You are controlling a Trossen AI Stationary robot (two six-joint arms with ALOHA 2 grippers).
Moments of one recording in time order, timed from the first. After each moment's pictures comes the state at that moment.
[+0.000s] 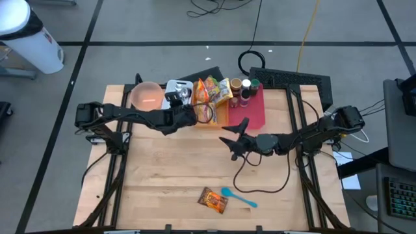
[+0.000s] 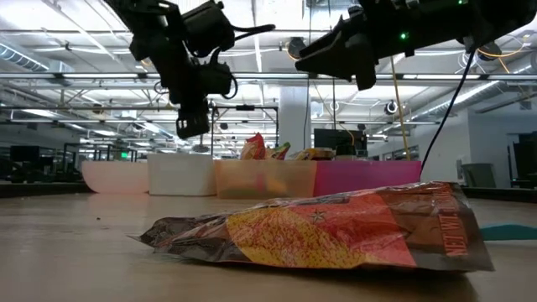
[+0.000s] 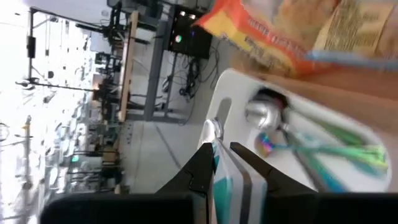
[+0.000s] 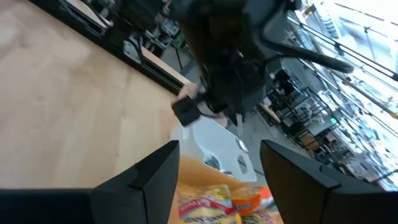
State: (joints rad) left arm 0.15 1.58 0.95 -0.30 -1.07 0.37; right arm 0.21 1.44 0.61 0.76 0.60 -0.69
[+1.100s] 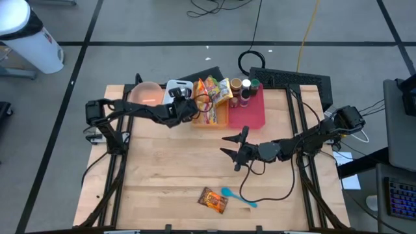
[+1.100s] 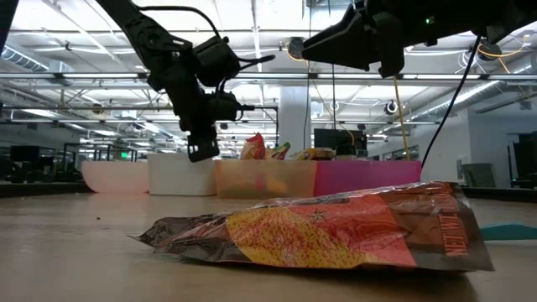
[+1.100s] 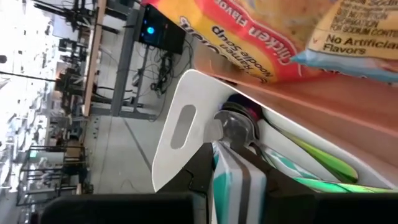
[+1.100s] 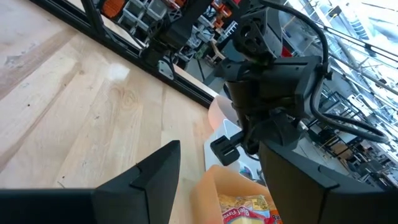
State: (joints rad) left arm 0.30 1.70 0.92 -0.07 -0.89 0.42; right arm 0.32 1.44 0.61 0.72 0.61 -0.59
